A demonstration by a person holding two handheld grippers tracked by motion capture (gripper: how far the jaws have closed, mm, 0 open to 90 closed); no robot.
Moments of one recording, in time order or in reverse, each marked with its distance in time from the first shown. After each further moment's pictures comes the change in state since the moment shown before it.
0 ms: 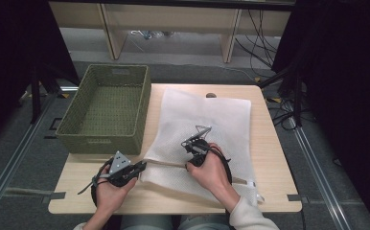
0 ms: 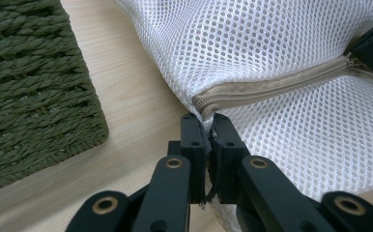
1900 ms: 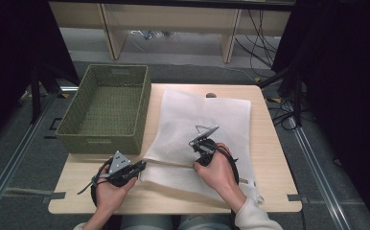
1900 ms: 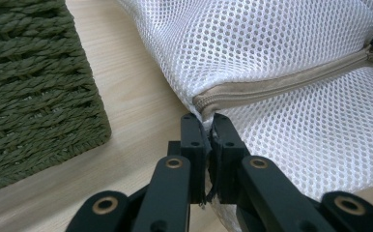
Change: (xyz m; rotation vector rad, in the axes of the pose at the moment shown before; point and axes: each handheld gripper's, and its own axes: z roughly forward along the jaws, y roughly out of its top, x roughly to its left) left arm 0.001 0.001 -0.001 -0.003 0.005 0.009; right arm -0.013 -0.007 -0.012 0.037 -0.050 0.072
